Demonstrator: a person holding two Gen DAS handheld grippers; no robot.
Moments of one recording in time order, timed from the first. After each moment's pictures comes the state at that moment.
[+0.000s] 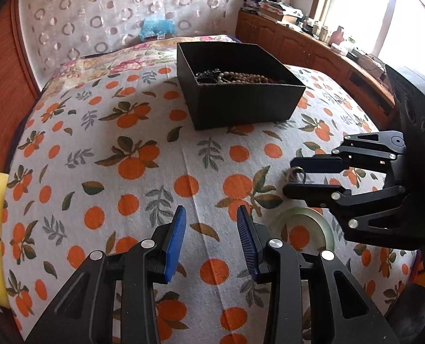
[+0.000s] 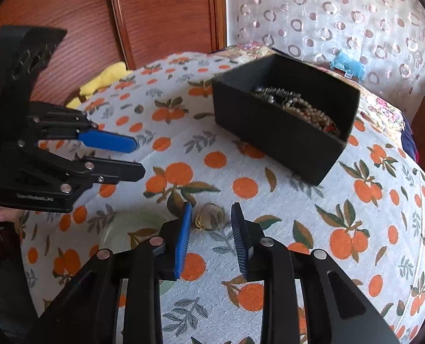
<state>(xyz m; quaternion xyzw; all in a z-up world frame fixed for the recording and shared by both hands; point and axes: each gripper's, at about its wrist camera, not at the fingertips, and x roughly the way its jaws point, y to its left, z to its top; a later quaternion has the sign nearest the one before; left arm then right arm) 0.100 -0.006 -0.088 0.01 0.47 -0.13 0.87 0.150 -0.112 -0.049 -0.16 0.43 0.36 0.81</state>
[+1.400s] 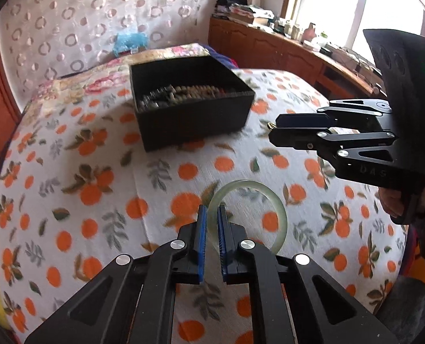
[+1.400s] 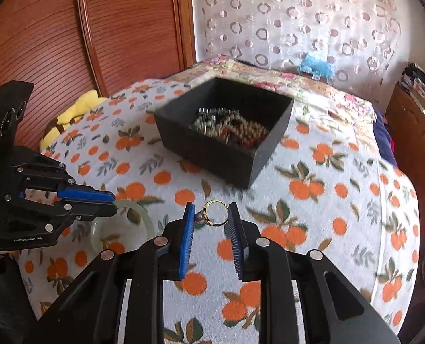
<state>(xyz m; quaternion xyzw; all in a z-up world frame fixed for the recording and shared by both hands) 0.100 -0.041 -0.072 0.04 0.44 -0.18 0.88 0.169 -0.159 -0.011 -0.12 0.39 0.31 0.86</state>
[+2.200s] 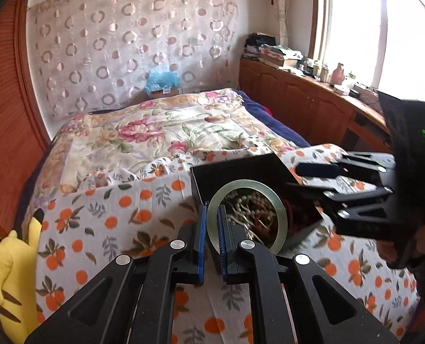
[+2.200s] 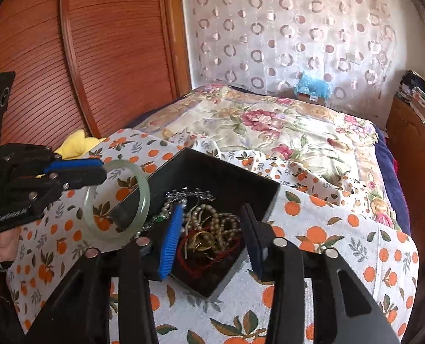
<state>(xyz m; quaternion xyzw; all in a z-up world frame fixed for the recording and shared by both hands) 0.192 -0.009 -0.011 0.03 0.35 -0.11 0.93 0.261 -0.145 0.013 -0.07 0.36 0.31 0.88</state>
